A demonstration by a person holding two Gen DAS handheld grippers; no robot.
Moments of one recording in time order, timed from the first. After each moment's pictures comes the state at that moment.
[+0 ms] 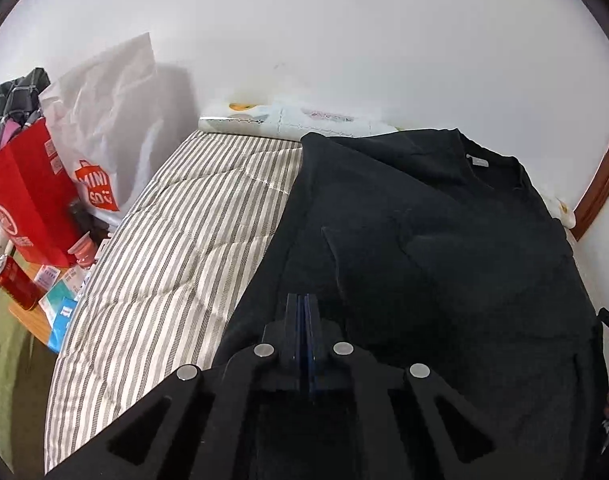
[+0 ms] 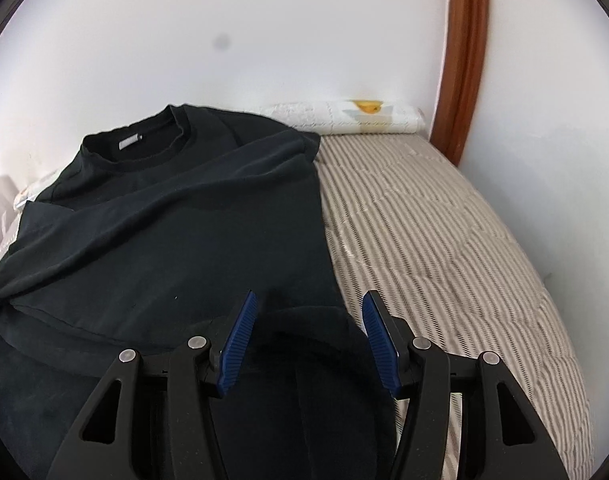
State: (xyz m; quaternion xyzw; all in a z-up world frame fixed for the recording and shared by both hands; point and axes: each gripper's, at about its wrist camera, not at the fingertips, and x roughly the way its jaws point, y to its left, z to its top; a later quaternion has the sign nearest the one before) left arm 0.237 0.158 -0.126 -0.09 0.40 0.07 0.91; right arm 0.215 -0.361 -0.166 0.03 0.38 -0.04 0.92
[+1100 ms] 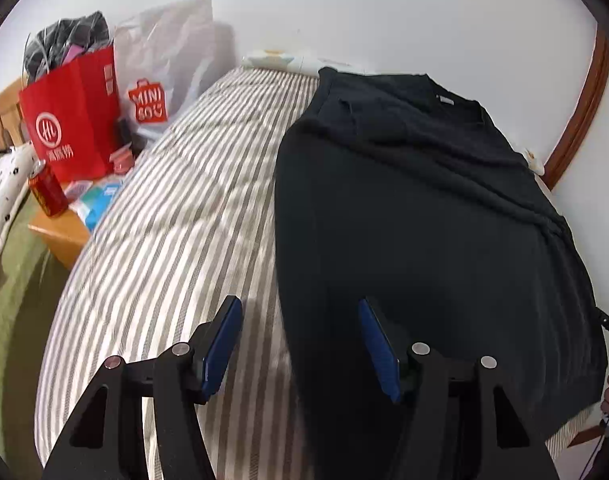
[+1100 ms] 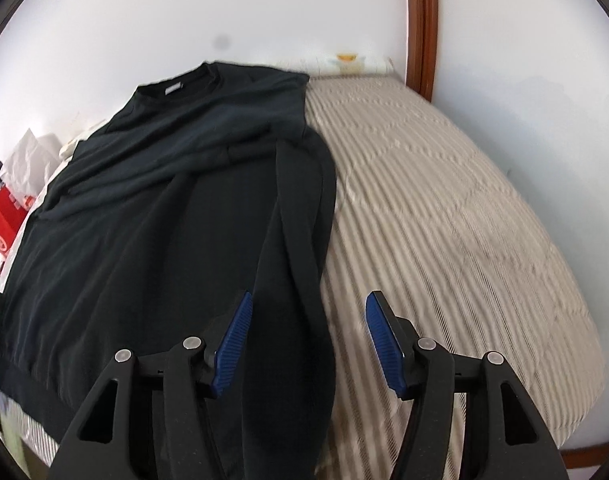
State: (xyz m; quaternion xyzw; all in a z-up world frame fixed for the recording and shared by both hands) left arm 0.054 0.168 -0.162 -0.11 0.43 0.04 0.90; right arm 0.035 -0.384 -0.193 0.05 0.42 0.00 0.91
